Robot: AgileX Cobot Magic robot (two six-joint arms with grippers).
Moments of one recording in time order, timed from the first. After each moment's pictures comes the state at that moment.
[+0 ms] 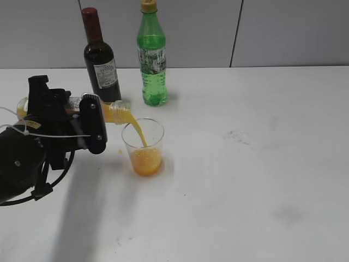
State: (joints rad) left arm -0.73 1.72 -0.56 -1.00 -0.85 1.99; right arm -0.02 0.03 -0.50 -0.03 1.04 -0.02
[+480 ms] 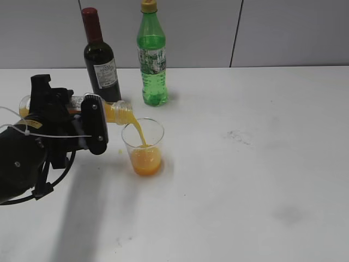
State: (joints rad) left arm -0.73 1.72 -0.56 -0.97 -0.85 1.99; right arm -0.02 0.03 -0.50 -0.03 1.04 -0.02
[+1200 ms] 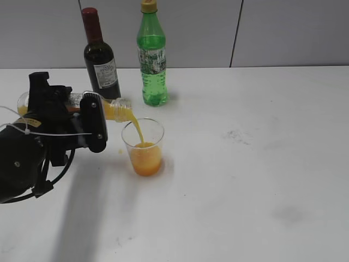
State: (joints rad) left arm -0.73 1.72 -0.56 -0.97 -0.87 1.99; right arm -0.02 0.03 -0.50 -0.03 1.04 -0.02
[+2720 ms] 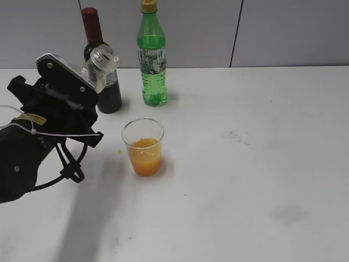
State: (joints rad) left arm -0.73 1.72 -0.56 -0.83 -0.92 1.13; right arm -0.02 0.03 -0.50 -0.03 1.04 -0.02
